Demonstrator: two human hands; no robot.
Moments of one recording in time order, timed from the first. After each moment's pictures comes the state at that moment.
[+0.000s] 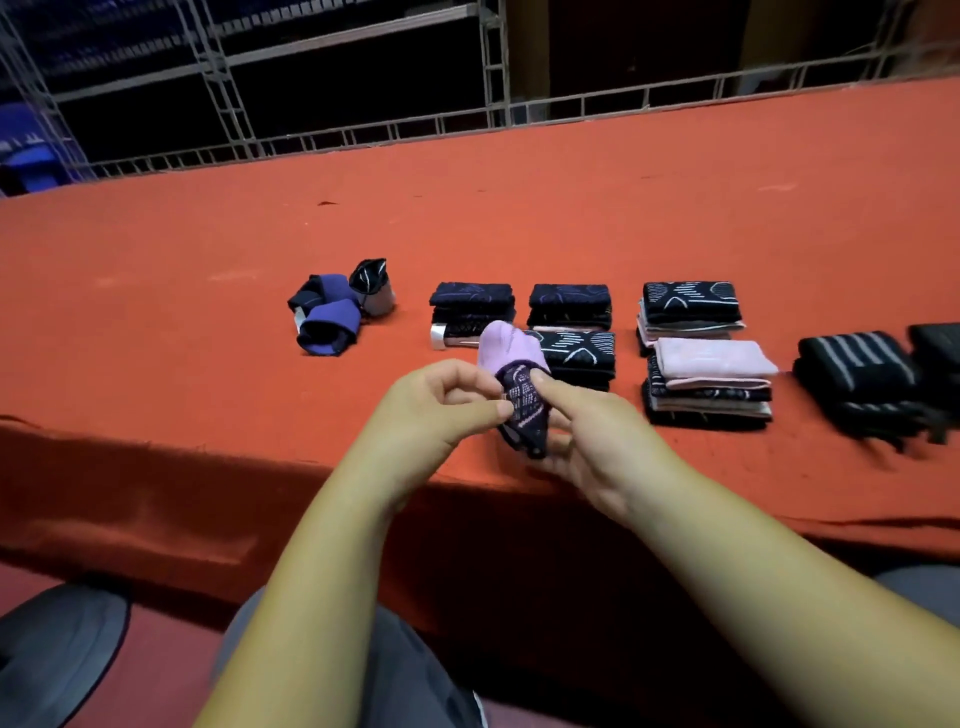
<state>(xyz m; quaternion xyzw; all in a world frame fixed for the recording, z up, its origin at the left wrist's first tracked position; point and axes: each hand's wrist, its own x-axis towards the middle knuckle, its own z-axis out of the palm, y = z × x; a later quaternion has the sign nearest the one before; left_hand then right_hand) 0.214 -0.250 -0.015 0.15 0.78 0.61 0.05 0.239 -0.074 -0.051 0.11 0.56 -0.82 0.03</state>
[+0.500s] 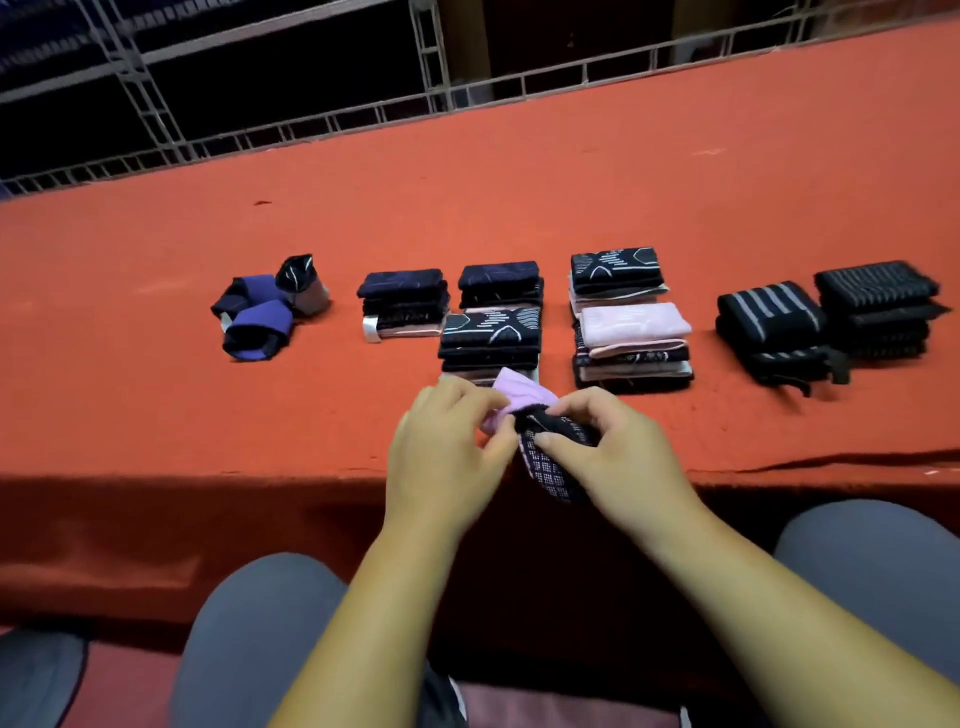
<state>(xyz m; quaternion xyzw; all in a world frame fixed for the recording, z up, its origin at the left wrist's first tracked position) 0.225 -0.169 -0.092 0.28 0.87 0.28 -0.28 0.294 0.009 -0.107 0.06 0.82 -0.54 -0.21</state>
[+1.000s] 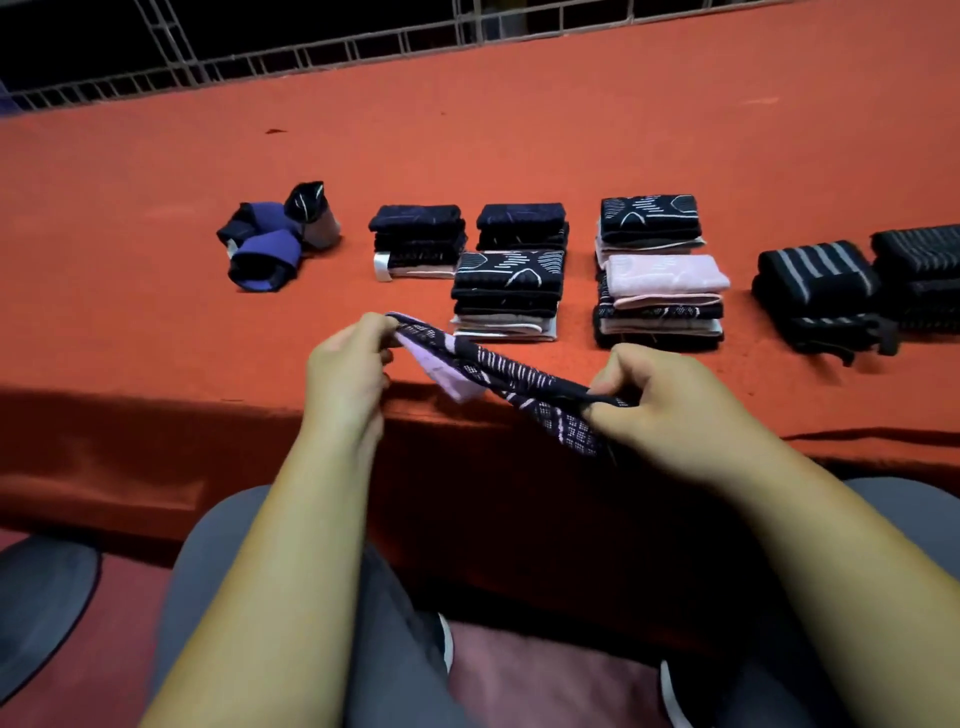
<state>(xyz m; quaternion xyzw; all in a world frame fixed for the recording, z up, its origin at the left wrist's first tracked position) 0.179 -0.216 -0.085 -0.10 0.68 0.72 -0.11 0.302 0.047 -0.096 0.01 0.91 -0.40 -0.11</state>
